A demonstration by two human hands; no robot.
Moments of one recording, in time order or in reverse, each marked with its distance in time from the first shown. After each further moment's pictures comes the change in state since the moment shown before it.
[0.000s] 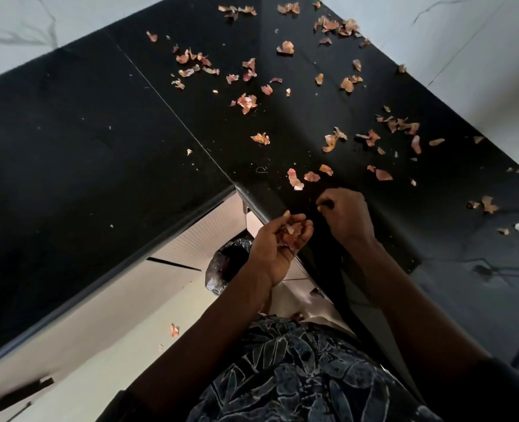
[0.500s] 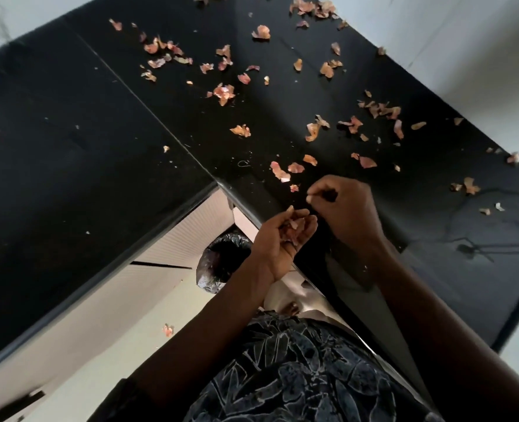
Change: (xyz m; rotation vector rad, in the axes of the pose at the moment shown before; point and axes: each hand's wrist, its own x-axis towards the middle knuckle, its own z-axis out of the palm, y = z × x) left_hand 0.008 -0.014 0.018 0.011 -0.020 -0.084; right_hand -0.032 -0.022 -0.042 0.261 0.053 0.016
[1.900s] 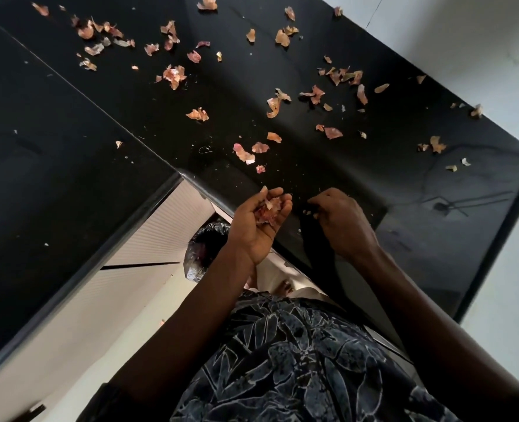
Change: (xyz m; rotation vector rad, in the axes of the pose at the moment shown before) left_hand 0.013 -0.011 0.000 0.023 -0.056 -0.003; right_hand -0.052 0.073 0.000 -0.198 -0.104 0.127
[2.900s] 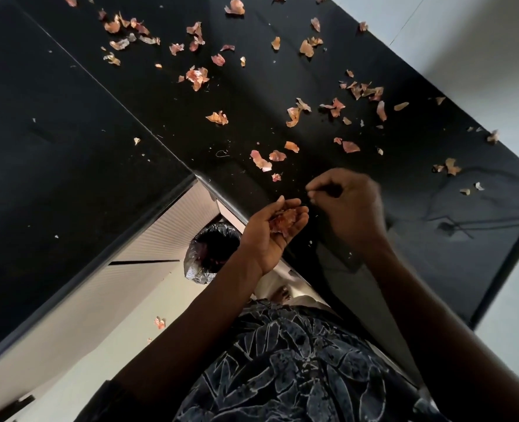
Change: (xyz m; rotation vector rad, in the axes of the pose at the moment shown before) left_hand -0.002 0.004 0.000 0.061 0.016 -0.041; right_hand 0.021 -0.065 -0.035 0.292 0.201 -0.031
